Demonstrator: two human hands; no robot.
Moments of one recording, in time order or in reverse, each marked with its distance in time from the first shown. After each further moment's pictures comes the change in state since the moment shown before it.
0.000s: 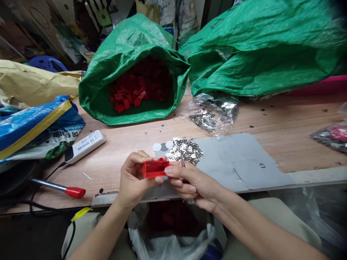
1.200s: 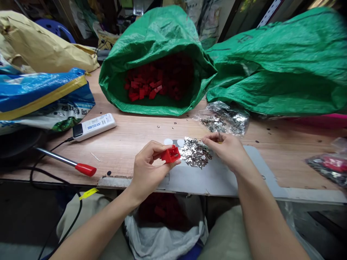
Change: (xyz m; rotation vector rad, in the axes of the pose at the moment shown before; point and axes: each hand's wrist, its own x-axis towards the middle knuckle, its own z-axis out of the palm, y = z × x) left_hand -0.001 0.007 0.005 0.289 0.180 0.039; right_hand 0.013 -0.055 -0.056 -1.063 0.895 -0.364
